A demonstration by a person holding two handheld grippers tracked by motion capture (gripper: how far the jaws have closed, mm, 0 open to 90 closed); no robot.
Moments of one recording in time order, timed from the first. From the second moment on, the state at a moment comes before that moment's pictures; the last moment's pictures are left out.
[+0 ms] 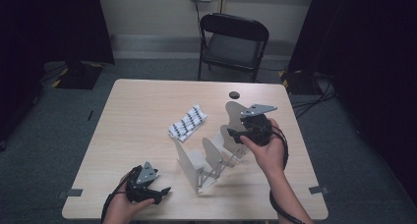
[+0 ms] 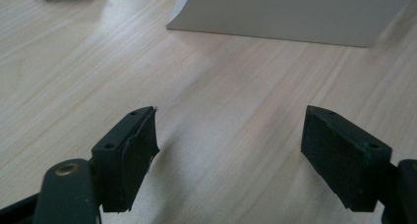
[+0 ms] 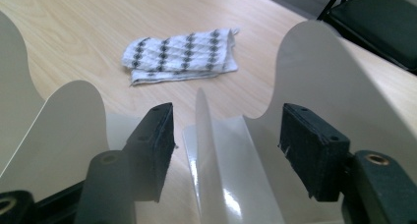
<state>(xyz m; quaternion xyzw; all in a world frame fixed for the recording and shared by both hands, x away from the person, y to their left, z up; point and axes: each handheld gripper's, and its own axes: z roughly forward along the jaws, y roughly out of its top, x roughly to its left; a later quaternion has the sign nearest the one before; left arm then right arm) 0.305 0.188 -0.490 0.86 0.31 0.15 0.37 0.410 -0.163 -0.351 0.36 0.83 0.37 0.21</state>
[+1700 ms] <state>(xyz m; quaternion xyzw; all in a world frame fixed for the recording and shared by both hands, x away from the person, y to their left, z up) 0.301 0.109 -0.447 0.85 0.26 0.18 0.42 0.418 -0.168 -0.363 0.36 0.87 0.32 0.13</state>
